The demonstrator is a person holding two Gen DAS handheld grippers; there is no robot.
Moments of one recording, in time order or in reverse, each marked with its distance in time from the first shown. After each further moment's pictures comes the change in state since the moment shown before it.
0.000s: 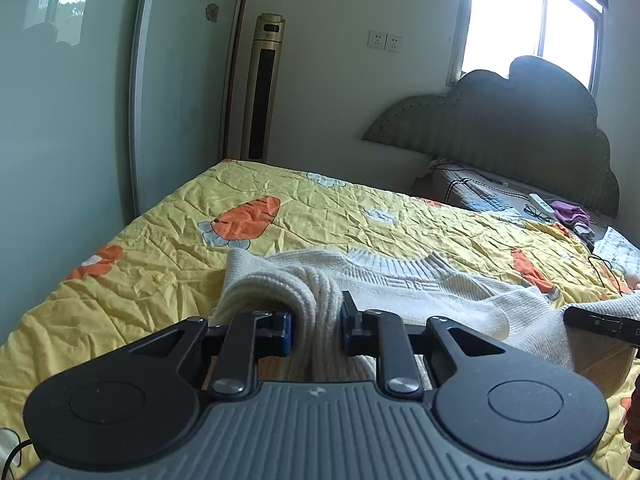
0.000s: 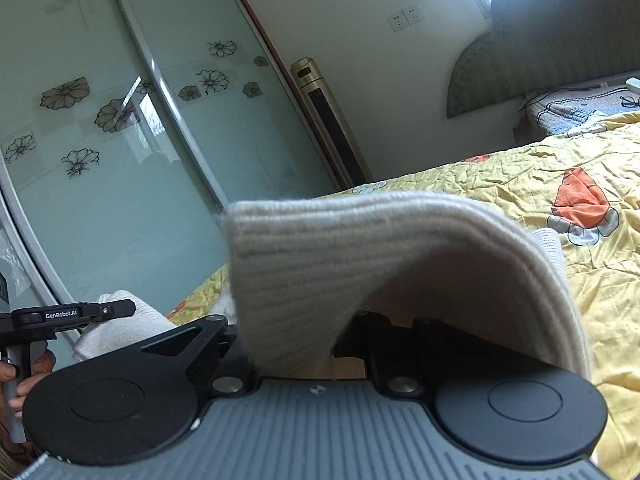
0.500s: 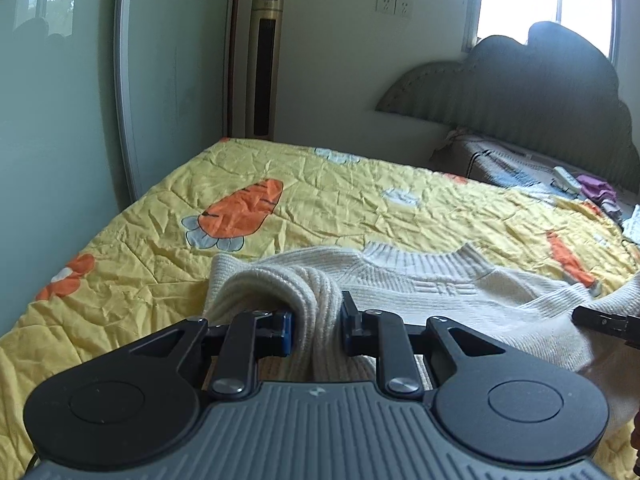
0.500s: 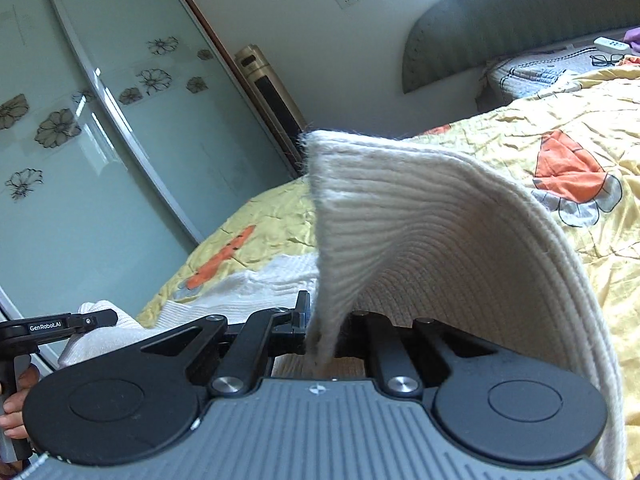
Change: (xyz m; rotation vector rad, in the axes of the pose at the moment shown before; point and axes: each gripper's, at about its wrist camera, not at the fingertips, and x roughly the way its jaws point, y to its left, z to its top) left arm 0.095 -0.011 0.016 0.039 0.099 0.061; right arm 0.071 -0.050 0.003 0.096 0.041 -0.105
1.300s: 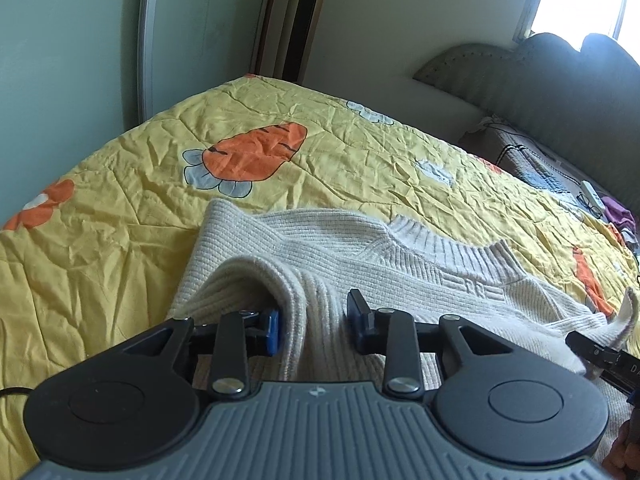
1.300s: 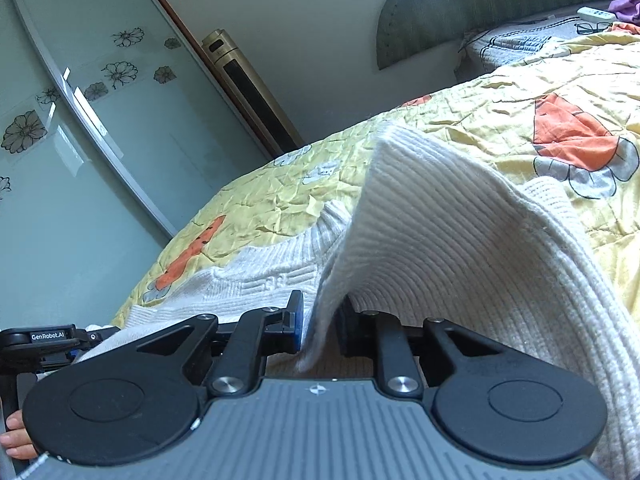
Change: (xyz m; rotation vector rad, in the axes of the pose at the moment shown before) left arm 0.058 0.016 -0.001 -0.181 0.139 0.009; right arm 0.044 -0.015 -0.001 0.068 0.044 -0.047
